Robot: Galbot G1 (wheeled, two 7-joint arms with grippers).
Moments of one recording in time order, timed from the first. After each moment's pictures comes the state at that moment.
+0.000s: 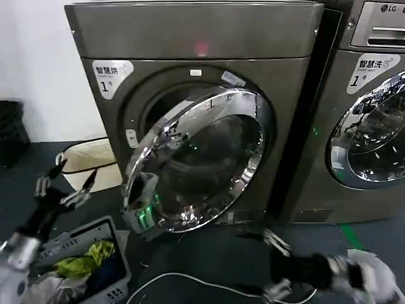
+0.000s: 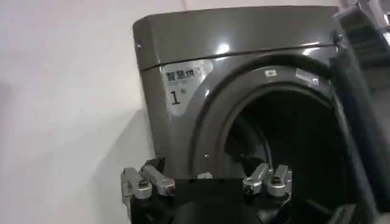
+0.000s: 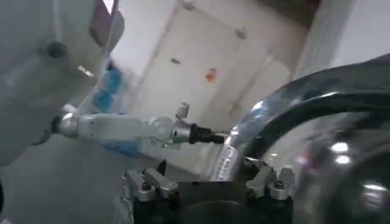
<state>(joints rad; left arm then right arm) 1.21 -1.06 -0.84 -1.99 -0.46 0.02 0.41 -1.66 1.12 1.00 2.10 0.71 0.47 -1.16</state>
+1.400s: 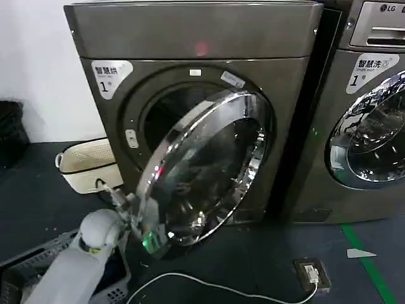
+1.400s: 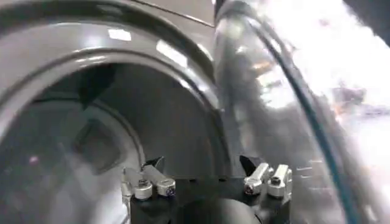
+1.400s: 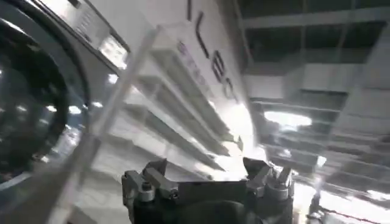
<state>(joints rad) 0.75 -1.06 -0.12 -1.74 -0.40 -0.04 0.44 -1.65 1.53 1.82 1.83 0.21 0.25 0.10</state>
